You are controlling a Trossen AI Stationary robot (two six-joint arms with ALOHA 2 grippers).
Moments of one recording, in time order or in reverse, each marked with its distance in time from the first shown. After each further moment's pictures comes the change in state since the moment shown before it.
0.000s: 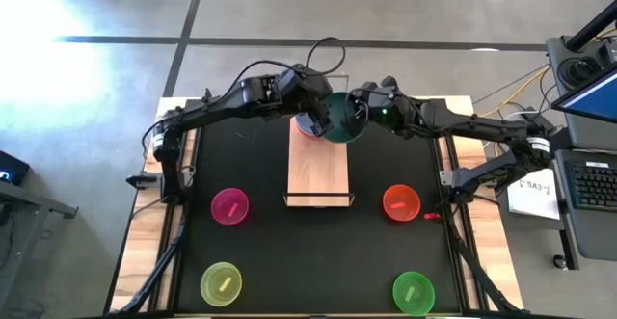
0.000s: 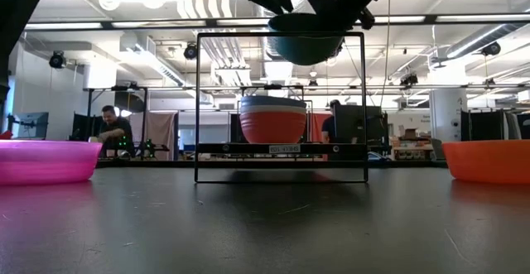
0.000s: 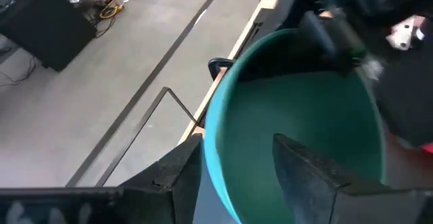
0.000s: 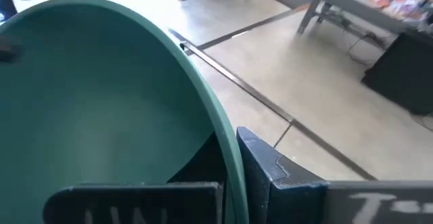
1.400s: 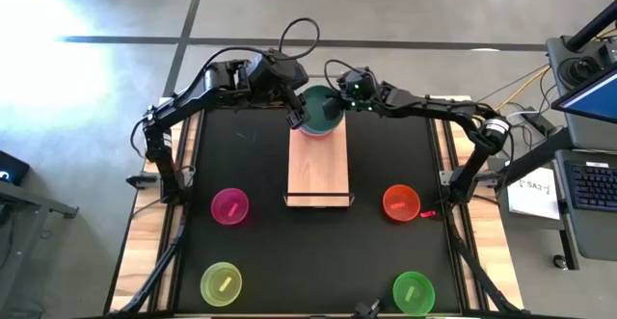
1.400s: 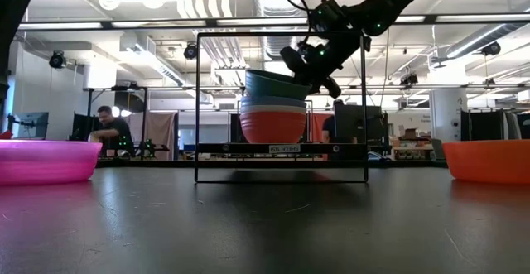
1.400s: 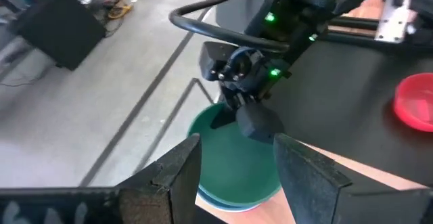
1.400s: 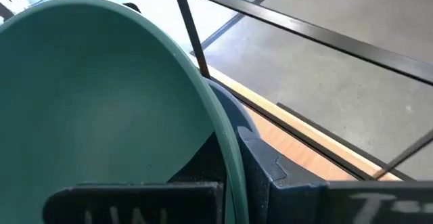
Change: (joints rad) left arm 0.000 -0.062 0.195 -0.276 -0.019 0.015; right arm -0.285 0.352 0.000 0.309 -0.508 0.195
